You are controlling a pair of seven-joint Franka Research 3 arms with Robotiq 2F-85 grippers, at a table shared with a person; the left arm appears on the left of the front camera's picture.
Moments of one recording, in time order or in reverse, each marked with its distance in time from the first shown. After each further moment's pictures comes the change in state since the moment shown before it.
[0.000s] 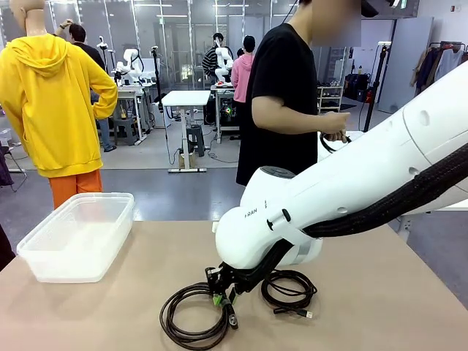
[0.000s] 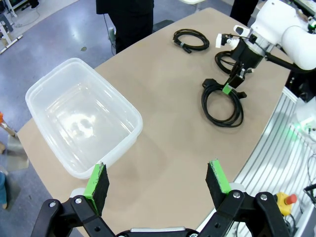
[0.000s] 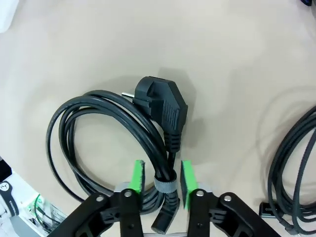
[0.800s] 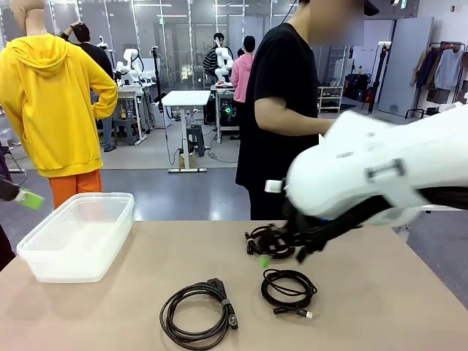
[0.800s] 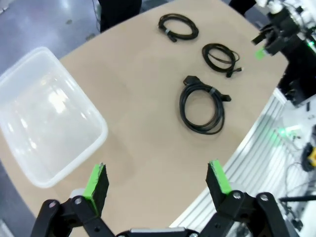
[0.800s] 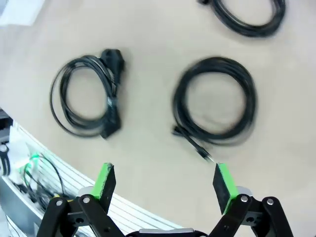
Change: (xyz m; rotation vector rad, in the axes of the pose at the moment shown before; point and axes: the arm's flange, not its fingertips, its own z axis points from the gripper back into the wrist) left arm 0.060 -0.042 -0.063 -0.050 0.153 0.114; right arm -0.058 -0.097 0.160 -0.017 -0.116 0.096
